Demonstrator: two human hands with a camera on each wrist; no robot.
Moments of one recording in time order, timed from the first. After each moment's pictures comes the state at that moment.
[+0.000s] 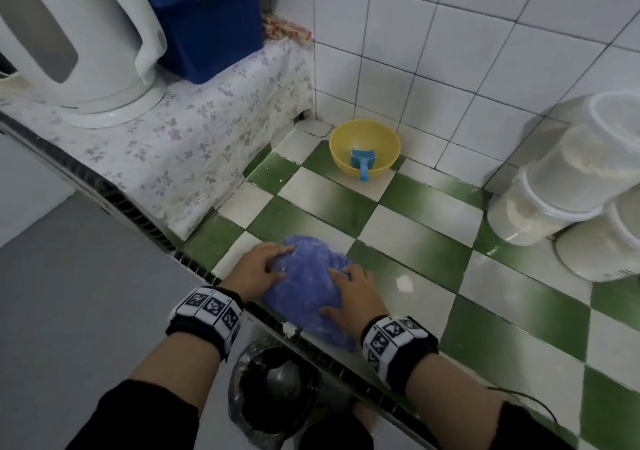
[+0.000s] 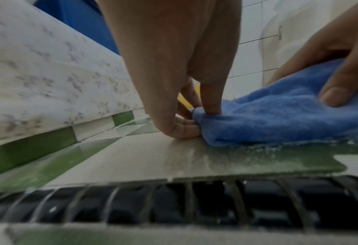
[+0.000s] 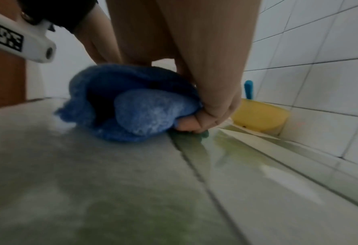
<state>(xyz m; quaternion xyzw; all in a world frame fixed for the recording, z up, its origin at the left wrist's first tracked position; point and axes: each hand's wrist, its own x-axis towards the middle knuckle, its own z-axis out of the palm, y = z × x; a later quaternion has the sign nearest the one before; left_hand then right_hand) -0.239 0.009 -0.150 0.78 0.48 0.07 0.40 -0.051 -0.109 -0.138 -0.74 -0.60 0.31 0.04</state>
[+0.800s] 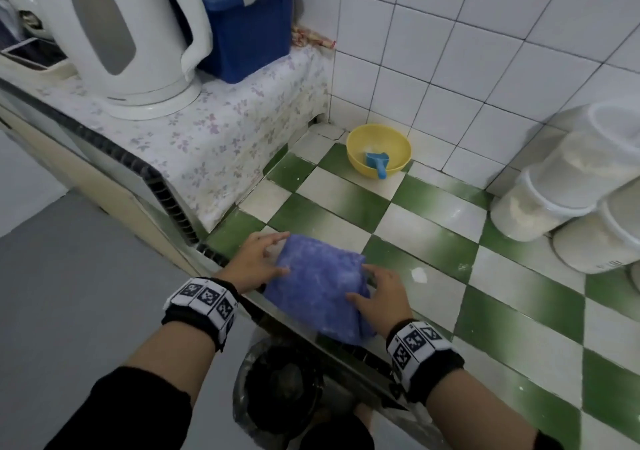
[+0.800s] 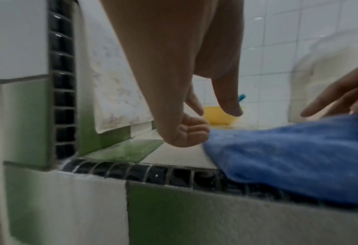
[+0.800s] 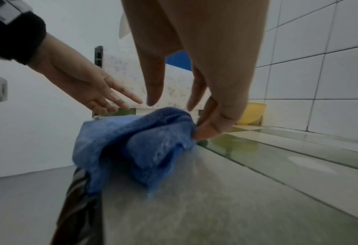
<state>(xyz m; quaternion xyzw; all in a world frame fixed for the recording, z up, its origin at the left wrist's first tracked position) -0.286 0.017 -0.138 0.74 0.48 0.10 0.46 -0.071 -0.130 -0.132 -0.81 -0.43 0.32 0.23</state>
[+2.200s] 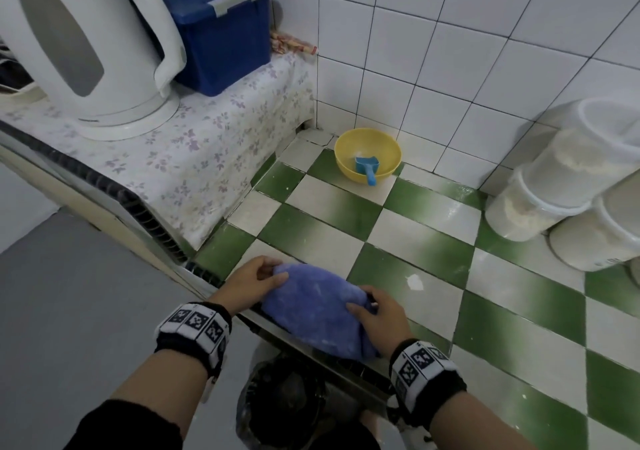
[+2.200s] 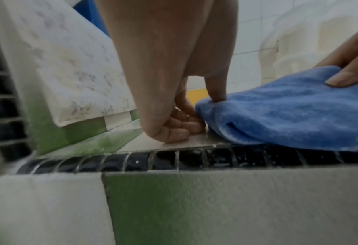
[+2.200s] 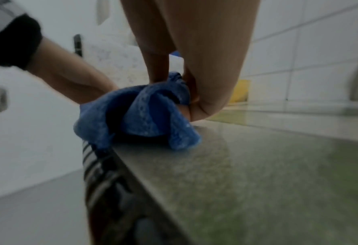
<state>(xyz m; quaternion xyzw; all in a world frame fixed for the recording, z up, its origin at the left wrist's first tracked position) -0.277 0.011 -0.150 0.66 0.51 0.10 0.54 -0.065 -0.142 -0.150 -0.77 -0.36 0.40 0.35</state>
